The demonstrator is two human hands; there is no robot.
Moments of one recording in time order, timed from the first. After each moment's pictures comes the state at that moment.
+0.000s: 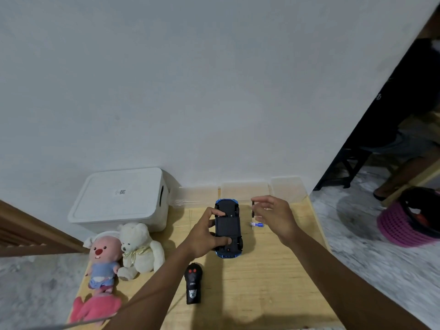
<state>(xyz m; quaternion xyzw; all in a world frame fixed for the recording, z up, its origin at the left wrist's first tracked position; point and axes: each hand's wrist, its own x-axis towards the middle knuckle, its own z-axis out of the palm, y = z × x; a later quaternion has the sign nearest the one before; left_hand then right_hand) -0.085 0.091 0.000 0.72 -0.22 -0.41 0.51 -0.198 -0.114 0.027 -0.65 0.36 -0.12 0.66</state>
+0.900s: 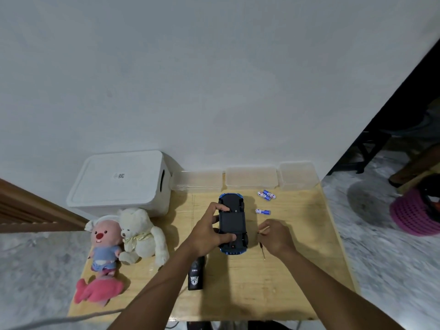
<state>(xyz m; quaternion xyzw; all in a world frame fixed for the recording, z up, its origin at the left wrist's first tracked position) -0.096 0.093 -0.028 0.71 -0.19 -0.42 0.53 -0.221 -0.100 -0.101 -0.79 0.43 0.05 0.44</state>
